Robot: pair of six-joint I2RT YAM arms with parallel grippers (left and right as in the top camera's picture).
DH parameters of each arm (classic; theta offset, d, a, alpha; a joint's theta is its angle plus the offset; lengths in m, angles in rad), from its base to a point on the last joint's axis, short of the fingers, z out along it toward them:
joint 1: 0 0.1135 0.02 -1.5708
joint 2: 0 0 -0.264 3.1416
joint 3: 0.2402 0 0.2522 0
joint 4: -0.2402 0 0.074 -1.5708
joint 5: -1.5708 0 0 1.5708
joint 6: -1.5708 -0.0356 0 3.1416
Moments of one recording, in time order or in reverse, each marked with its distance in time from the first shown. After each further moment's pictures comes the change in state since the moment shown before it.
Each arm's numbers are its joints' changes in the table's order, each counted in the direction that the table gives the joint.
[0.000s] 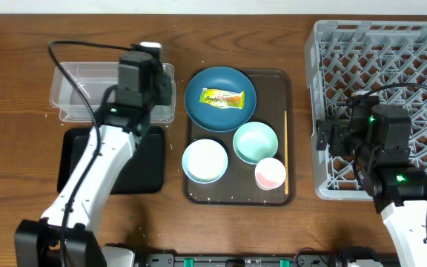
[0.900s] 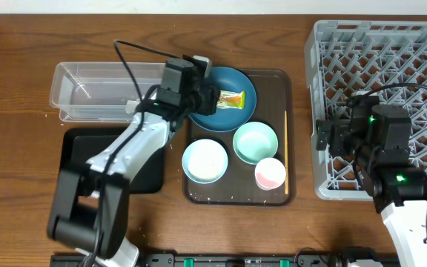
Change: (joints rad) left arm -0.169 0.277 0.000 0.205 -0.273 0.048; right arm 0.000 0.000 0.000 0.000 0.000 0.000
